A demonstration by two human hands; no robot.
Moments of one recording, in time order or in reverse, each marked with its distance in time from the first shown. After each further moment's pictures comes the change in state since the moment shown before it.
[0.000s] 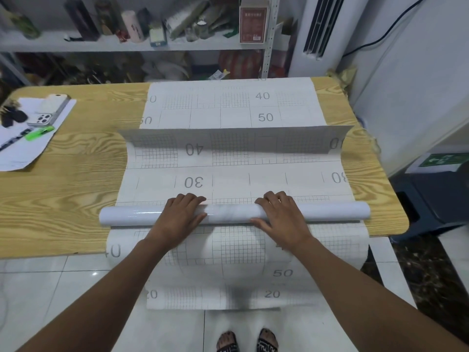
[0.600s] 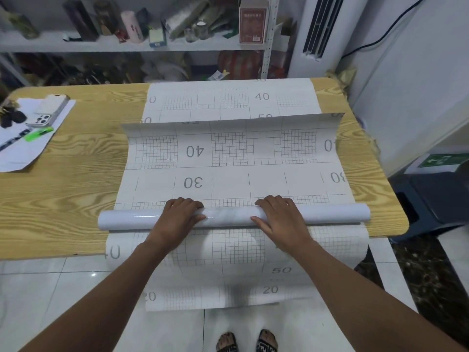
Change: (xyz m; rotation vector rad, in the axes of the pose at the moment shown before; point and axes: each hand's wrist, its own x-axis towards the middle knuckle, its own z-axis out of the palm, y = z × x) left_hand -0.002 -0.003 -0.001 -0.086 -0.081 -0.074; right_hand -0.002 -0.005 -0.005 0.107 -0.055 0.047
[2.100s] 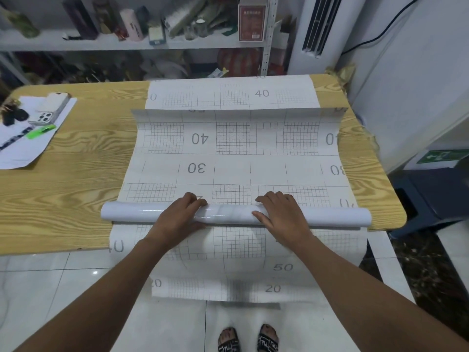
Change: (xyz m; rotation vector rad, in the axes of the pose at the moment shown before) left_hand -0.010 0.002 0.000 -0.005 0.003 0.069; right_hand -0.004 -0.004 -0.004 0.014 -0.006 0.007
